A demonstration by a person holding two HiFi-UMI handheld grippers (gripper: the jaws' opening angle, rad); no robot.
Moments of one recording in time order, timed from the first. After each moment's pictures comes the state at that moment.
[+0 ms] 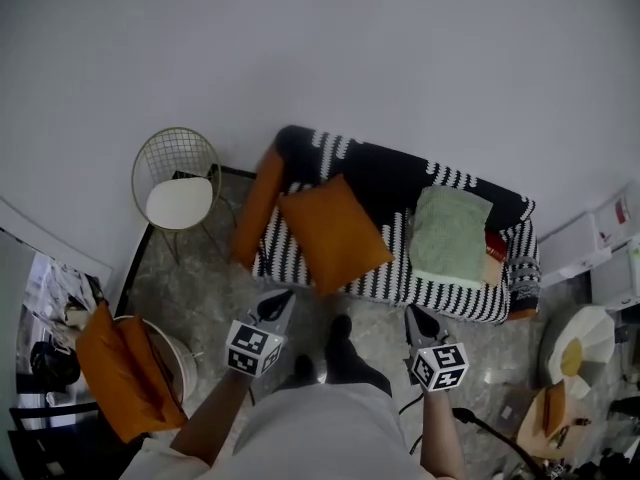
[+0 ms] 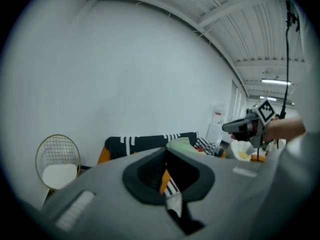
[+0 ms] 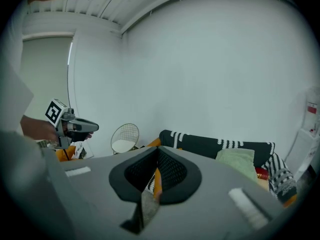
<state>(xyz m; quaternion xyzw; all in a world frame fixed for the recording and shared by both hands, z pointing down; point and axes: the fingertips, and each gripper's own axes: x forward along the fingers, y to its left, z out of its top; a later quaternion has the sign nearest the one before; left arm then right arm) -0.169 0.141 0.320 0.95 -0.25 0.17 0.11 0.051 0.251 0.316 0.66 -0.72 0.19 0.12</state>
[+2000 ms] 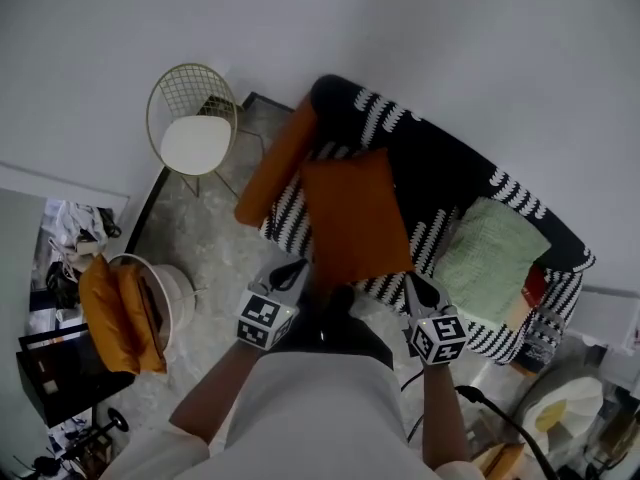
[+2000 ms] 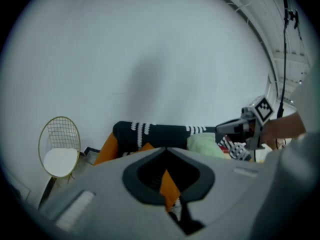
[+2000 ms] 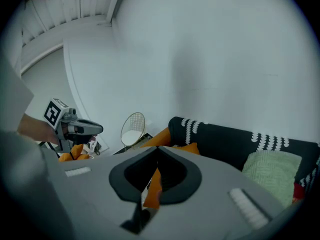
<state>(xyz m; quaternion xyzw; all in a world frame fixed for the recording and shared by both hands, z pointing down) 0.019 -0.111 0.433 0.88 -0.35 0.25 0.20 0.221 -0.075 0.450 0.51 -0.79 0.29 0.15</state>
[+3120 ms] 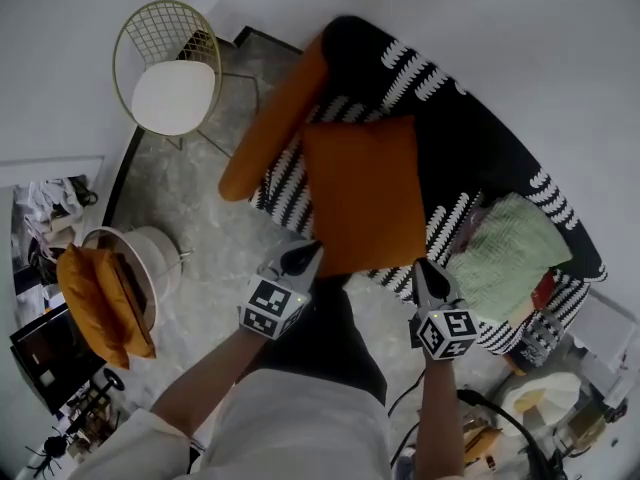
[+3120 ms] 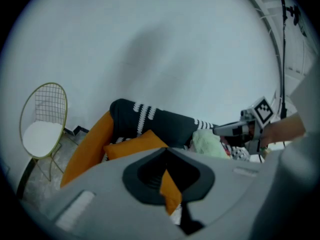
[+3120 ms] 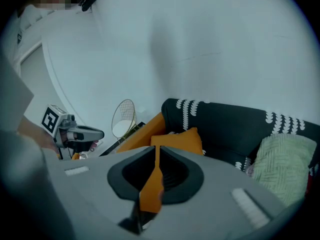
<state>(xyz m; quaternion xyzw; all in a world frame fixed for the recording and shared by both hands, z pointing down) 0.004 -0.223 0.613 0.86 -0.33 0.25 0.30 0.191 -0.194 0.615 0.50 -0.76 0.37 0.19</state>
